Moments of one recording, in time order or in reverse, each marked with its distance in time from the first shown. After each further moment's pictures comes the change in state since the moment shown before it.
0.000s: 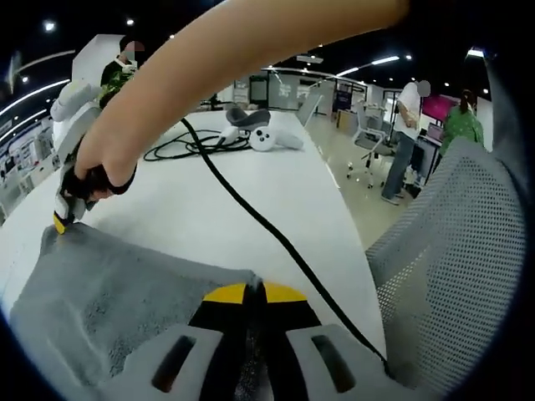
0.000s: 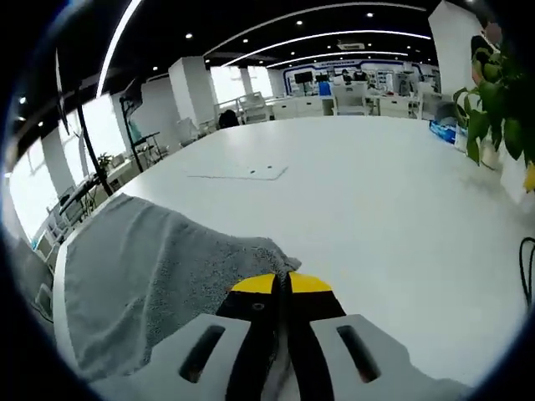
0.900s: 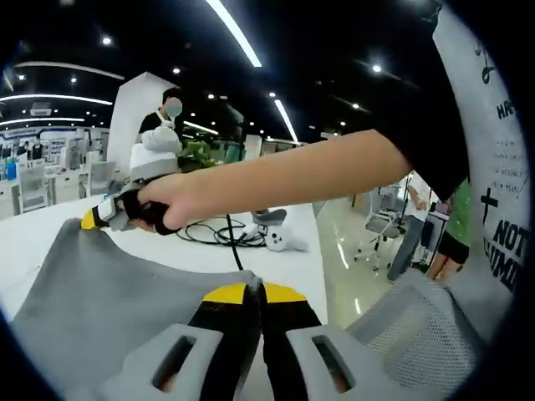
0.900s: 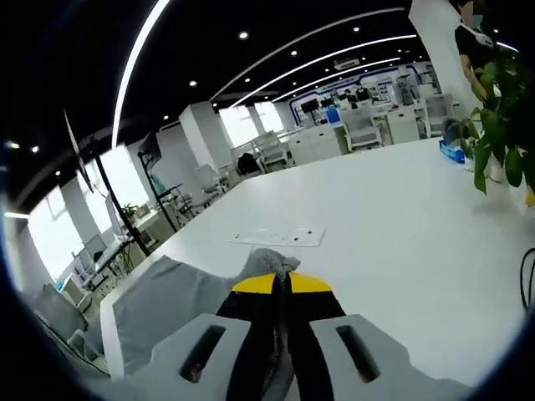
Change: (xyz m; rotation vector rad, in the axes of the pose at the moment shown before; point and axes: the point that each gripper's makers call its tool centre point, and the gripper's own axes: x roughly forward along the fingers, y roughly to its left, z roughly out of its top) left arm -0.109 0.008 0.106 -0.147 -0.395 0.067; right arm -0.055 0.062 0.102 0.148 -0.194 0.122
